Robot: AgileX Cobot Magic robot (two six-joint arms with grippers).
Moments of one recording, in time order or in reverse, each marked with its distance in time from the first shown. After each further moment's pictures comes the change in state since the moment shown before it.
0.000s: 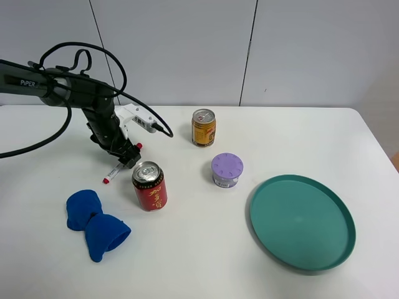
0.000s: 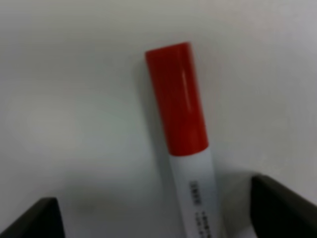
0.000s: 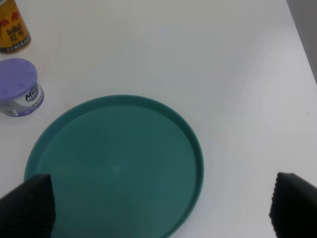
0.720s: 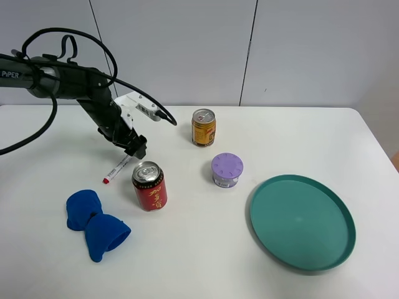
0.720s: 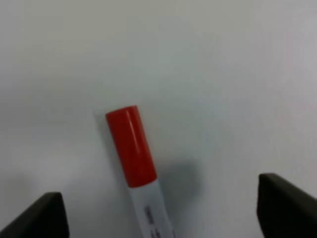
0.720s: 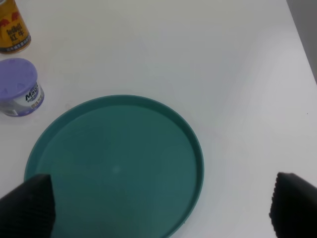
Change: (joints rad) left arm 0.000 -0.070 0.011 -0.190 -0.036 0.191; right arm 0.000 0.000 0.000 0.000 0.000 0.000
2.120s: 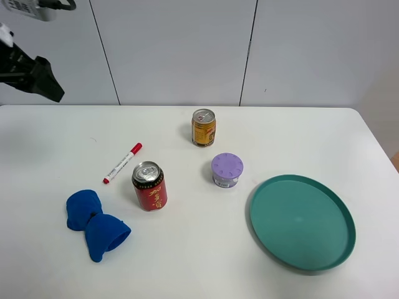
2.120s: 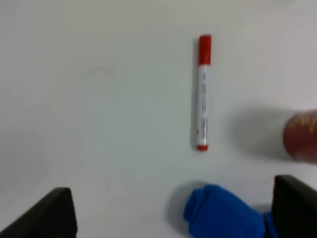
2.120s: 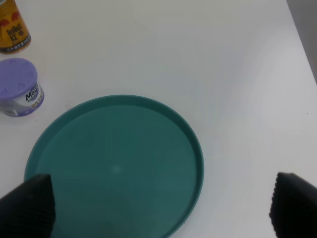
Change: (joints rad) left arm 0.238 -0.624 0.004 -0.076 0.460 -0.035; right arm 0.000 0.000 0.000 0.000 0.000 0.000
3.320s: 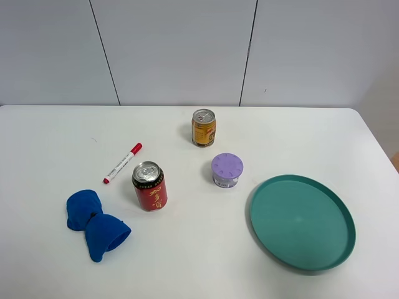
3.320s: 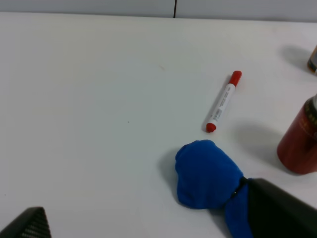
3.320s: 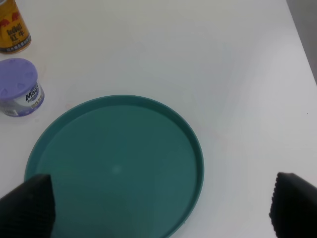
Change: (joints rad) left arm 0.000 -1.498 0.862 0.249 0.012 -0.604; right arm 0.000 0.000 0.000 0.000 0.000 0.000
